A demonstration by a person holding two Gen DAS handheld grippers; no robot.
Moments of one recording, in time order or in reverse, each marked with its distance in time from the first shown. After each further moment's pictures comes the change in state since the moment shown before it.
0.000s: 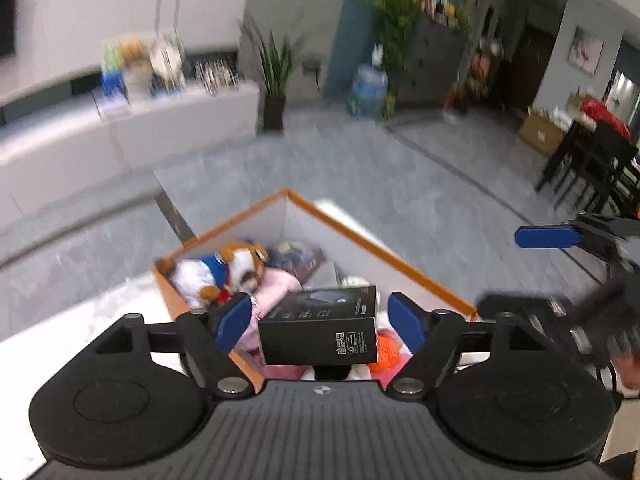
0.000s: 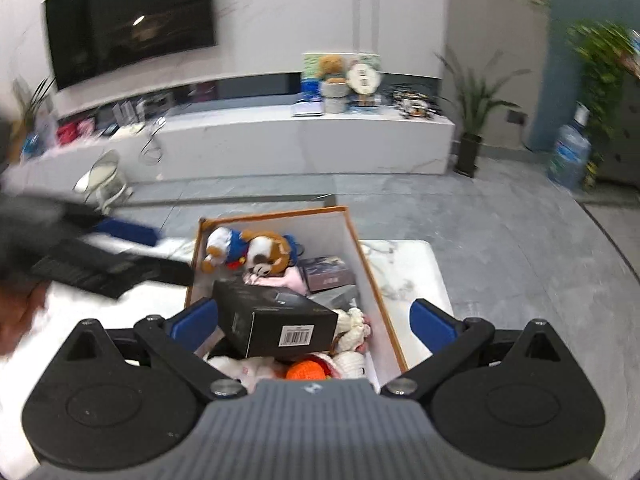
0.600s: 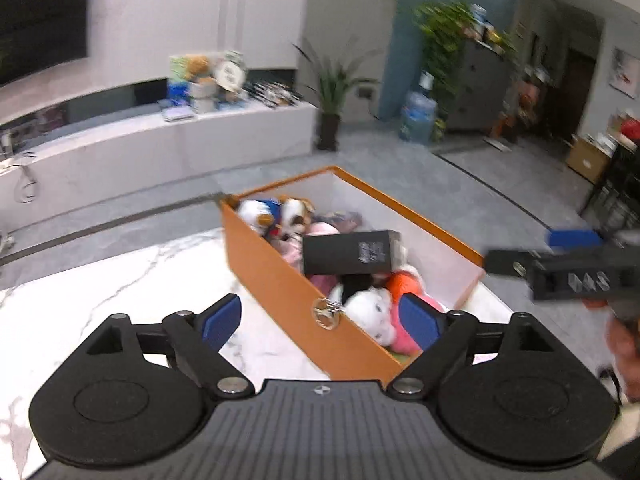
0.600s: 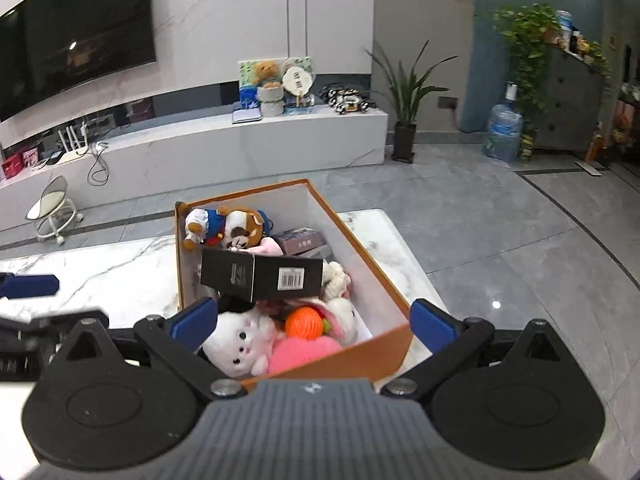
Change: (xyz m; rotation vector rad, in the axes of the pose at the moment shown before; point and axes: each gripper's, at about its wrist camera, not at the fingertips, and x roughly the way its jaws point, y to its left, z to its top) left arm -0.052 -0.032 -0.068 -0.072 -0.050 0.201; right arm -0.035 0.046 -0.069 0.088 -0.047 -0.191
